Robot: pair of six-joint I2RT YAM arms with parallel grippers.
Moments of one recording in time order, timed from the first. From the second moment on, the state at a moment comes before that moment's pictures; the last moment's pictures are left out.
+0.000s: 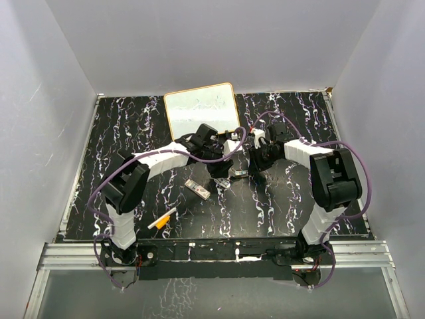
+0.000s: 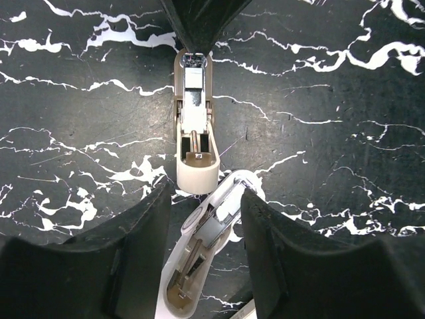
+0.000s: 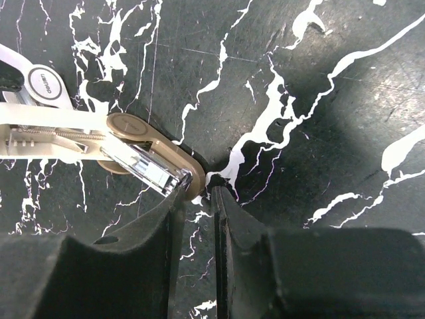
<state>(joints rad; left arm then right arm) -0.70 1.89 1.28 -0.30 0.58 0.49 0.21 1.76 1.02 -0.38 -0.56 -0.20</state>
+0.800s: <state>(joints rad) -0.76 1.99 1.39 -0.30 0.56 0.51 0.20 1.79 1.02 -0.36 -0.60 -0.17</state>
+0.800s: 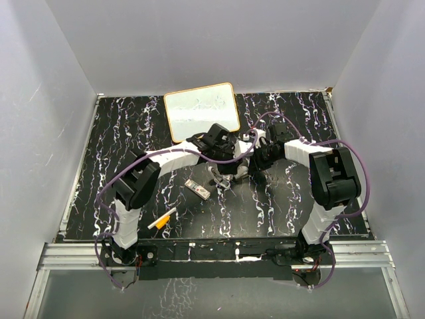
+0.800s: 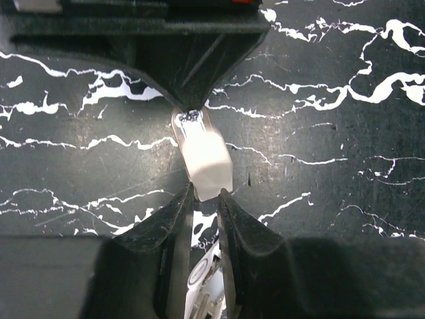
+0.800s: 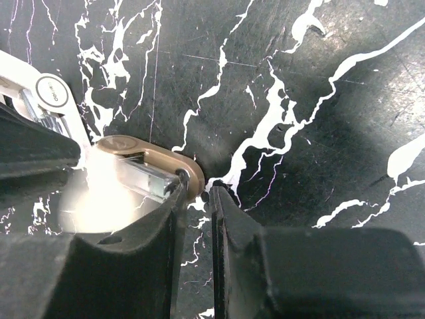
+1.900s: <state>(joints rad) -0.67 1.72 1.42 -0.50 0.49 0.57 0.16 1.61 1.02 -0.37 -0.61 -0.24</state>
